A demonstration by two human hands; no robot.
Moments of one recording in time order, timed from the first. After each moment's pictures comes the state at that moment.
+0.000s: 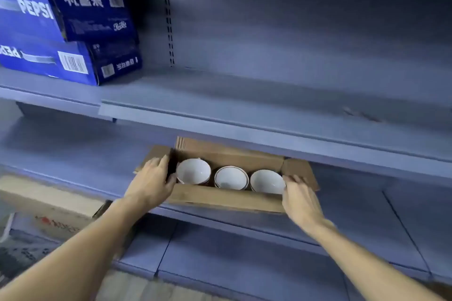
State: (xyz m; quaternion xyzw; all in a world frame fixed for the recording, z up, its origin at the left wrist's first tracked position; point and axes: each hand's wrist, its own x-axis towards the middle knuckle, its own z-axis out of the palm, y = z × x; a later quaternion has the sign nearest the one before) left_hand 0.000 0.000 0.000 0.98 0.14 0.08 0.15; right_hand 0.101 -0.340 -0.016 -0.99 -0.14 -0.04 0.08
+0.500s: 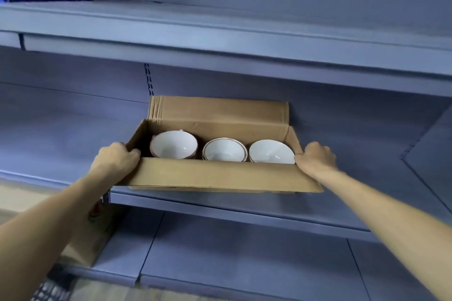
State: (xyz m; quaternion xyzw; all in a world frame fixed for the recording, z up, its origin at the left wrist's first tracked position) left_hand 0.091 0.063 -0.129 0.90 0.34 0.06 0.24; right_hand 0.218 -0.355 -0.119 -0.98 0.07 -0.01 0.19
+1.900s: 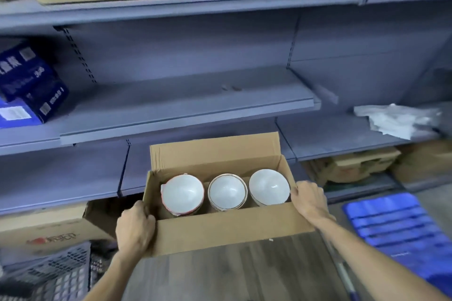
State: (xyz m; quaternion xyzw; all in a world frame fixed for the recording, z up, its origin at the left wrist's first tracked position) left_hand -0.216 -0.149 0.099 0.95 0.22 0.02 0.20; right_hand -0.178 -0.566 0.092 -0.97 0.19 0.04 0.13
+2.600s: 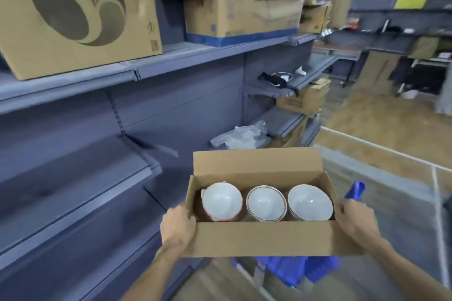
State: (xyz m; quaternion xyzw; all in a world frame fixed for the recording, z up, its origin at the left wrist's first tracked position) left_hand -0.081 -0.640 0.162 0.95 -0.21 -0.05 0.22; right_hand -0.363 -0.963 0.179 -0.82 0.56 -0.05 0.13
